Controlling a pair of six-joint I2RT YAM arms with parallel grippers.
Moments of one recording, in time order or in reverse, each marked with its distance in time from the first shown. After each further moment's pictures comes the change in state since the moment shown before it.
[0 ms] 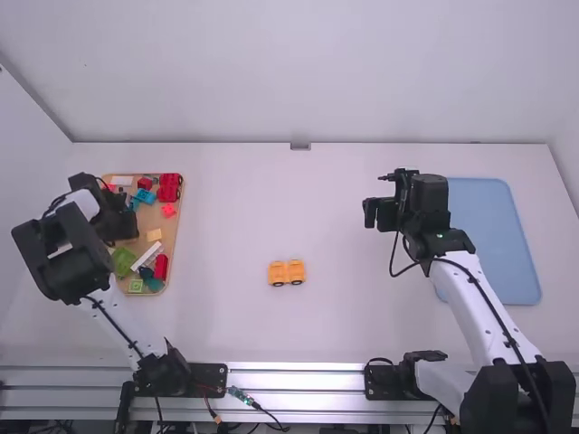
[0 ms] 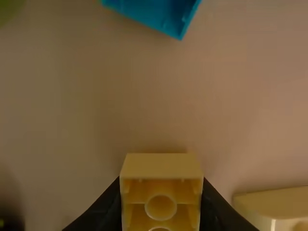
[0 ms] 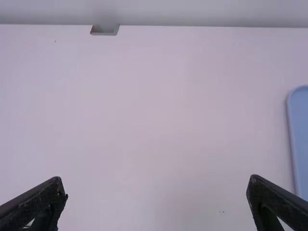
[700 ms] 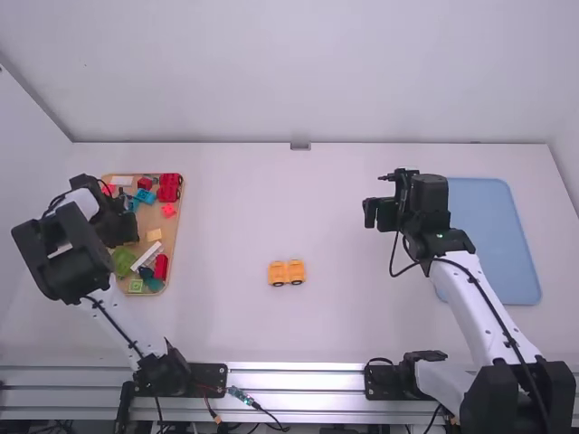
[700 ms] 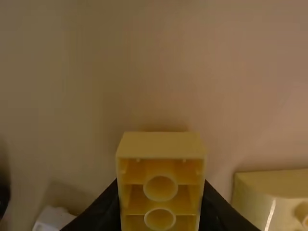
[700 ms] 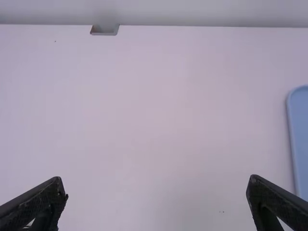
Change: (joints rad) left arm -0.001 0.000 0.013 -0.075 -0.026 -0.097; right arm 0.000 0.000 0.000 0.000 0.000 -0.003
